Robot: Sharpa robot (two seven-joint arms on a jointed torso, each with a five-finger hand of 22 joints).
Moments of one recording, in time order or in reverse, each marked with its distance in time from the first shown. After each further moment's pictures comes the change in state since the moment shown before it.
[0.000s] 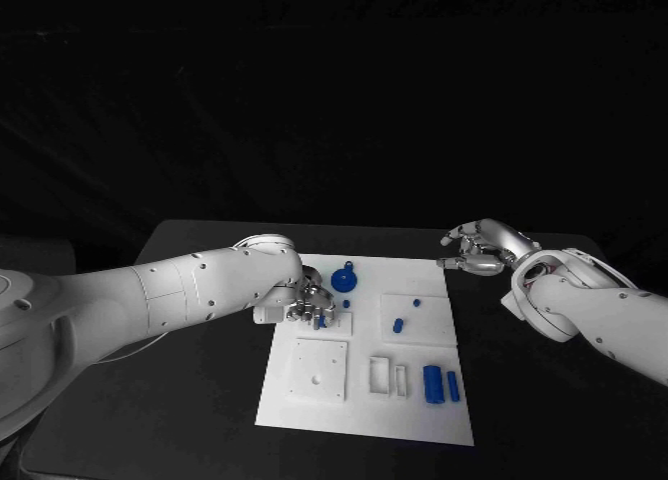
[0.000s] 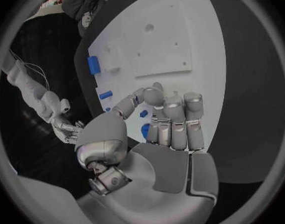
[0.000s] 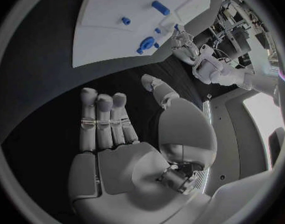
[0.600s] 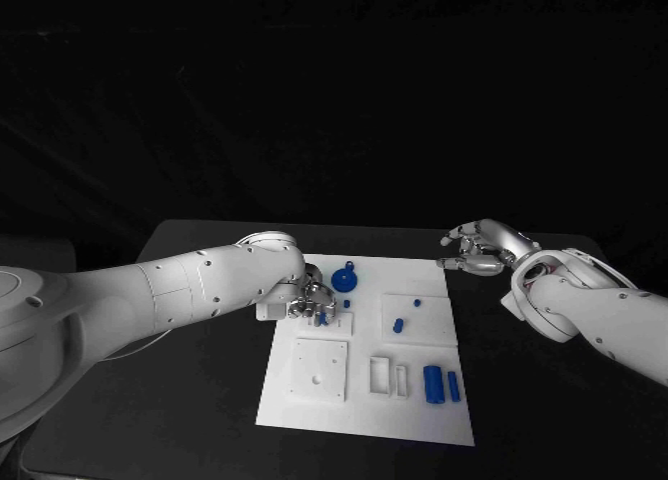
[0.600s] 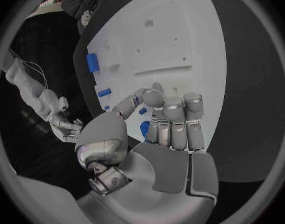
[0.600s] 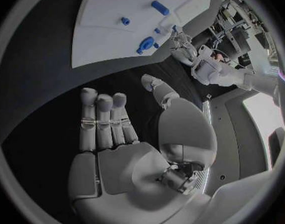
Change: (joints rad) left arm 0.004 0.023 -0.001 -0.035 0.003 0.001 -0.002; left_hand -0.005 0.005 0.004 0.002 0.003 -0.001 -0.001 -0.010 0.056 -0.001 -0.001 0.031 0.008 0.000 0.000 0.027 -0.012 0.000 0.000 0.000 0.012 0.000; right arm 0.000 0.000 0.000 0.001 0.000 0.001 0.000; right_hand 0.000 0.000 0.000 0.000 0.004 -0.002 -0.002 0.000 0.000 0.000 0.000 0.000 0.000 -0.002 -0.002 0.004 -0.001 0.000 0.000 0.000 0.000 0.000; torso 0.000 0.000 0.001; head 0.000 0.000
